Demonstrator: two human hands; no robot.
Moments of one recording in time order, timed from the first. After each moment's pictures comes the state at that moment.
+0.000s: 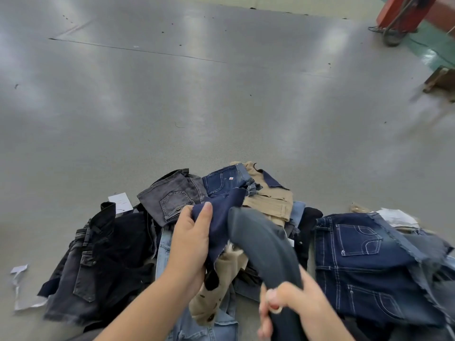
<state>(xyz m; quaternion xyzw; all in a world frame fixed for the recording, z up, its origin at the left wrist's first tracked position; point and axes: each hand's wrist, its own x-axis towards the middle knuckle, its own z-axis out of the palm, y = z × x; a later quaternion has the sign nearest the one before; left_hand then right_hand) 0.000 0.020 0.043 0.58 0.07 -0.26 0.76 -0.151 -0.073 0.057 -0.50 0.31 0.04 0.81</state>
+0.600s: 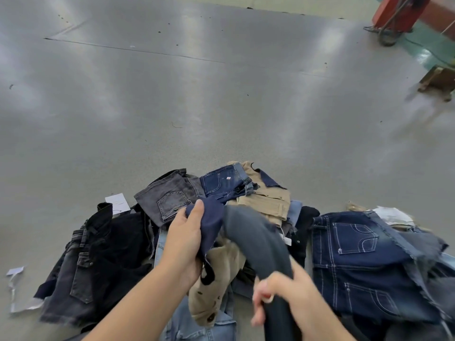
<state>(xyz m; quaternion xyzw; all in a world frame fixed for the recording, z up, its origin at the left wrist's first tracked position) 0.011 0.019 0.037 0.57 0.12 -0.31 0.75 -0.138 -0.070 0.064 -0.53 0.29 0.03 0.80</state>
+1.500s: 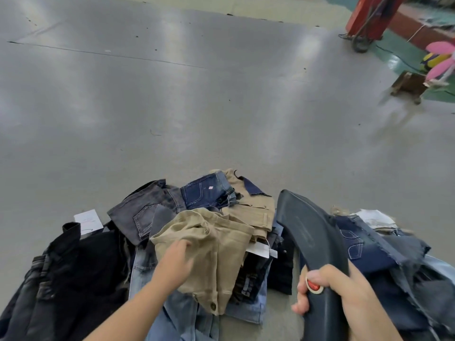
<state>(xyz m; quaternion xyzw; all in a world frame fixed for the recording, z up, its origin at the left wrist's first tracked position) 0.074 0.010 -0.167 0.90 -0.29 -0.24 0.23 -0.157 -0.139 0.075 -0.49 0.42 -0.12 0.75</state>
